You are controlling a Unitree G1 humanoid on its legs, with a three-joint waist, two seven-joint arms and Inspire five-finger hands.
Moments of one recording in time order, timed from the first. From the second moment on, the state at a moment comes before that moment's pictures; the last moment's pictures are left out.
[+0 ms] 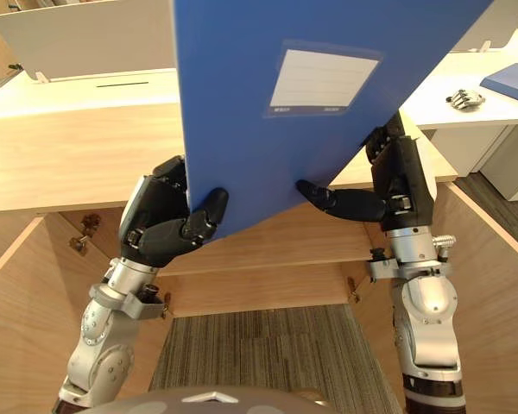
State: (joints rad) left arm 0.21 0.27 -0.18 -0.42 -0.60 -0.24 -0.30; right arm 0.05 -0.37 -0.16 -0.38 0.27 -0.22 0.15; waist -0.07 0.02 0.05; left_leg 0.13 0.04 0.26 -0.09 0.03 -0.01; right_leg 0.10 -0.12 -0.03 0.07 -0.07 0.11
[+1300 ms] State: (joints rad) left arm 0.18 0.08 -0.03 -0.31 -0.50 -0.23 -0.19; right arm -0.05 -0.23 -0.01 -0.29 0.39 -0.18 0.28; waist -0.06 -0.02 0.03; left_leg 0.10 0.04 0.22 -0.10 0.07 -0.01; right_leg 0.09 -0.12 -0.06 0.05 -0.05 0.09
